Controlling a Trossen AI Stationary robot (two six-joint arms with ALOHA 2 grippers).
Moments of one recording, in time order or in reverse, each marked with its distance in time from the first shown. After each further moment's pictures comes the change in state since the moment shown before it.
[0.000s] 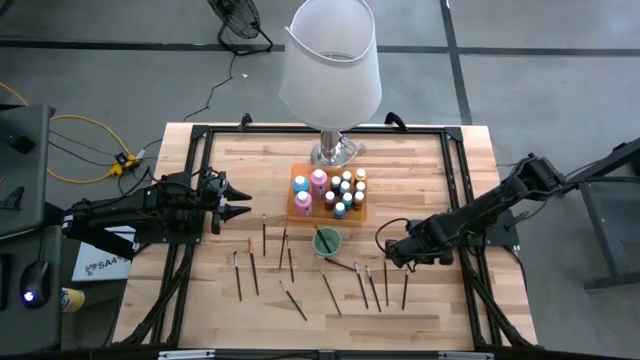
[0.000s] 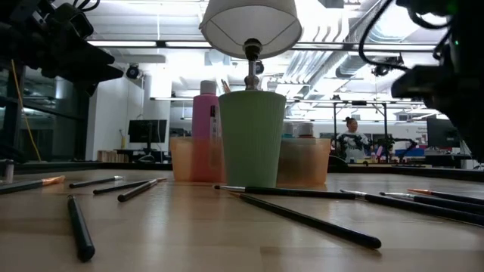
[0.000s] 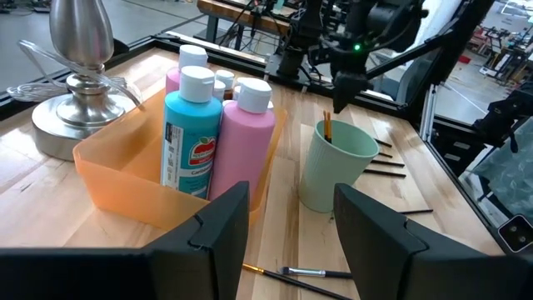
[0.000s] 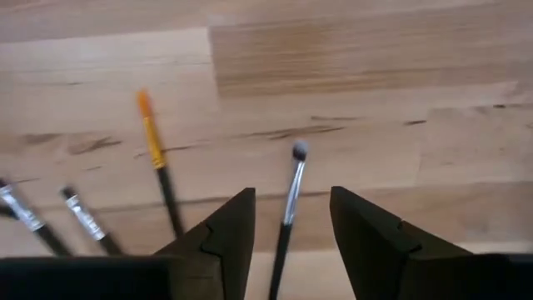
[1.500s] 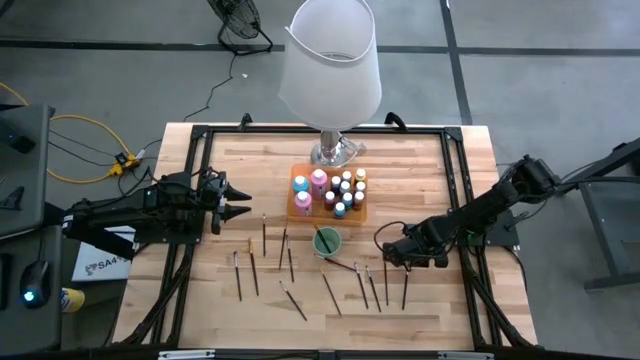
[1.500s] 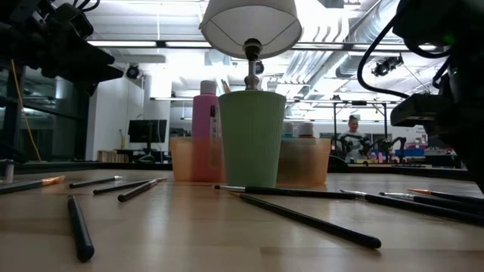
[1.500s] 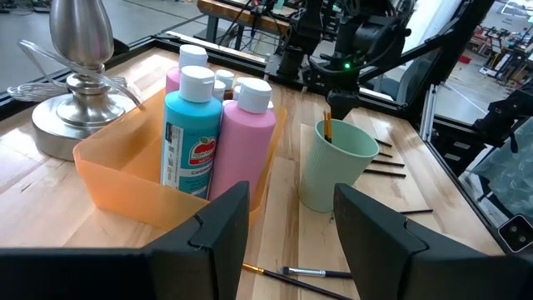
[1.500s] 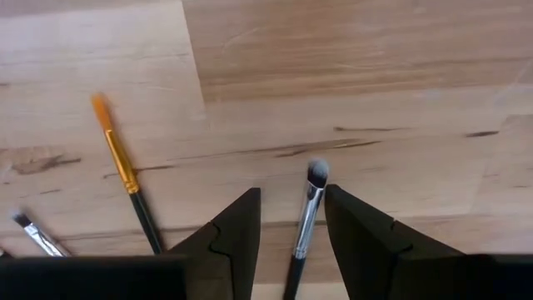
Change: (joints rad) left arm 0.000 0.000 0.000 0.000 0.000 0.000; right arm -0.012 0.077 -0.126 0.266 -0.075 0.010
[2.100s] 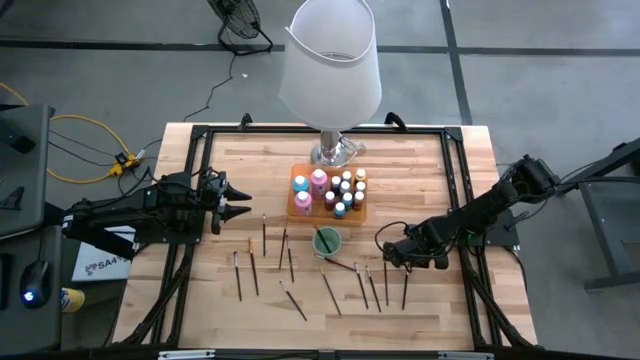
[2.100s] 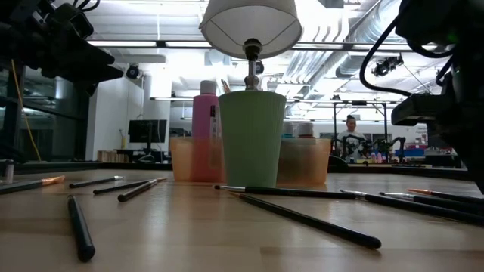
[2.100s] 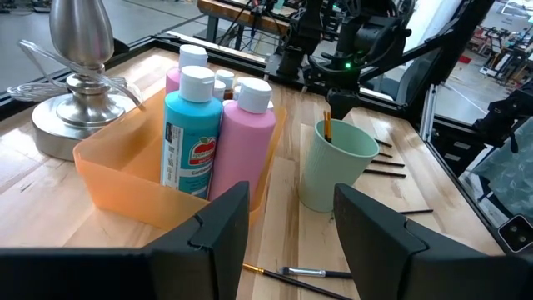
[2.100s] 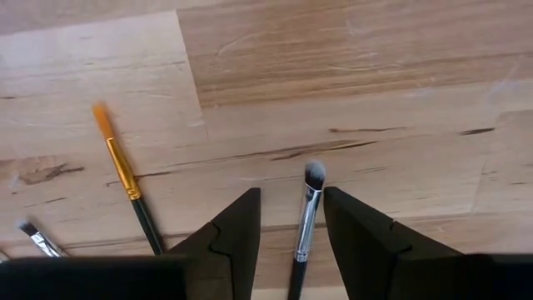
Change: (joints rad) left arm 0.000 0.000 0.000 0.000 0.000 0.000; right arm -0.007 0.000 0.002 -0.077 0.077 0.004
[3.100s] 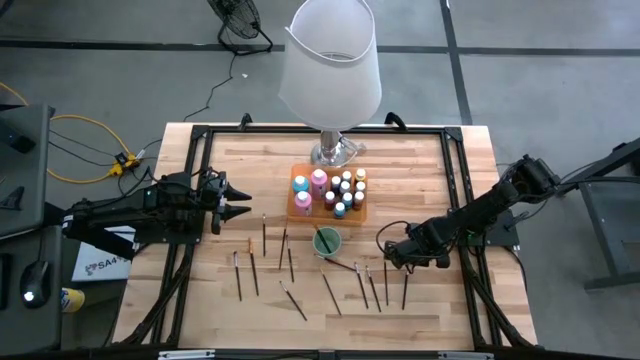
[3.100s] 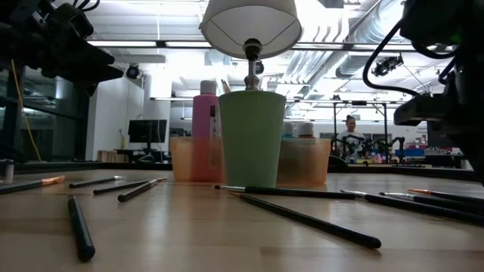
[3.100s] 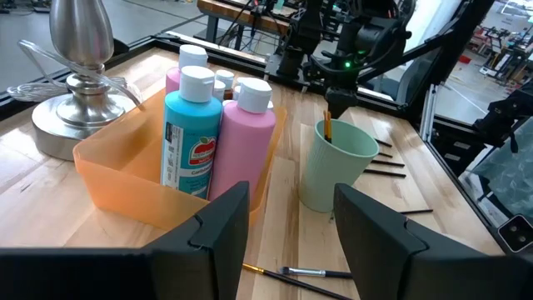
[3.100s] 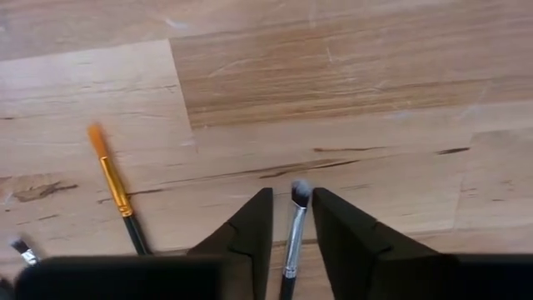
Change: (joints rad) left arm 0.000 0.000 0.000 0.000 0.000 0.000; right arm -0.001 0.000 -0.002 -0.049 0.055 -0.009
